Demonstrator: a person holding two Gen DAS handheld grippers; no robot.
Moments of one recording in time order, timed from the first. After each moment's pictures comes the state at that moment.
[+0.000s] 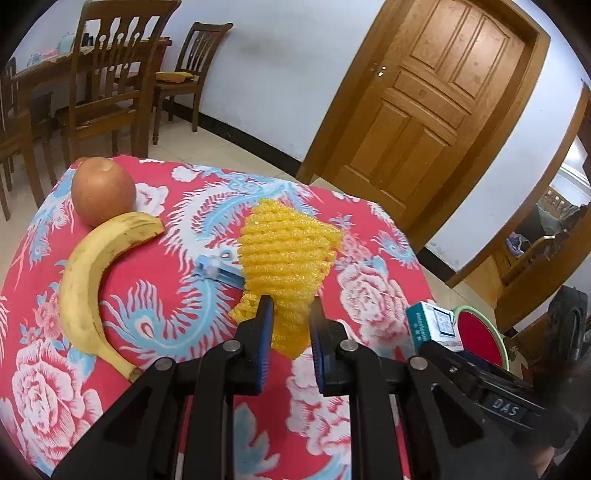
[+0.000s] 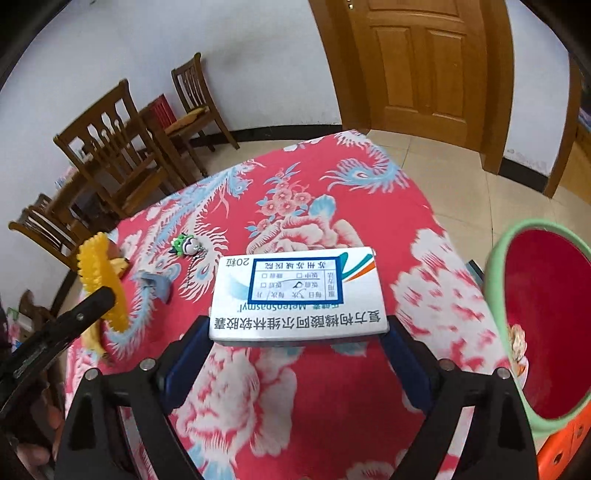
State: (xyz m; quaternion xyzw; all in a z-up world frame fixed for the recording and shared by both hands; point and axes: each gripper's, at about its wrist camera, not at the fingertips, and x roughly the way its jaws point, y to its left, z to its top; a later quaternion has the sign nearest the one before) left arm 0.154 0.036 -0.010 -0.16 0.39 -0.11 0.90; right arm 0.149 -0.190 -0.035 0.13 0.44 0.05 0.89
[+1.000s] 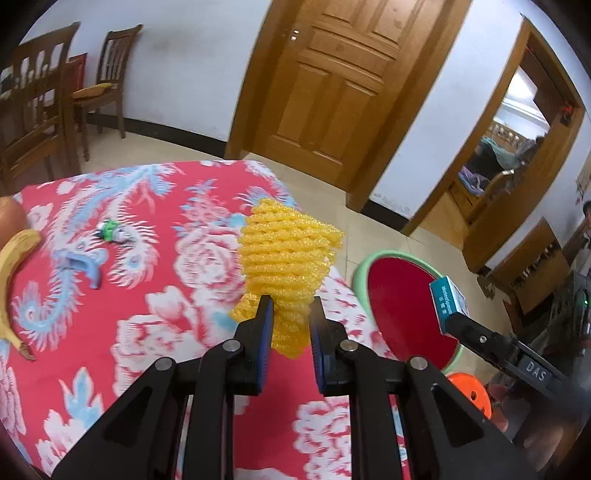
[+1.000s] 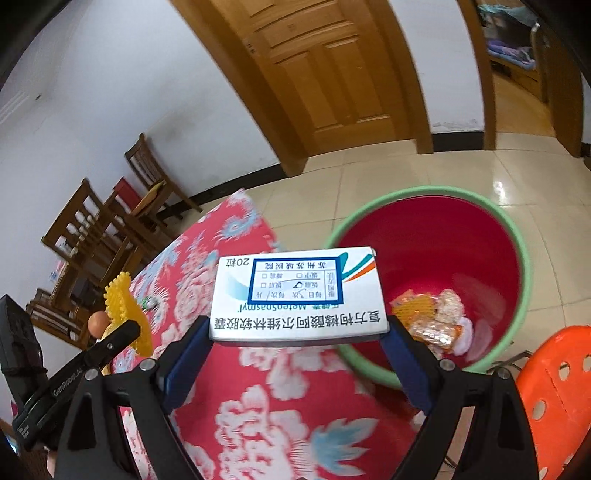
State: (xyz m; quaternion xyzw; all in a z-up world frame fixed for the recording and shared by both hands) left arm 0.125 -0.115 0.010 -0.08 0.41 -0.22 0.88; right arm 0.048 -0.345 -0.012 0.26 0.38 -0.04 0.89
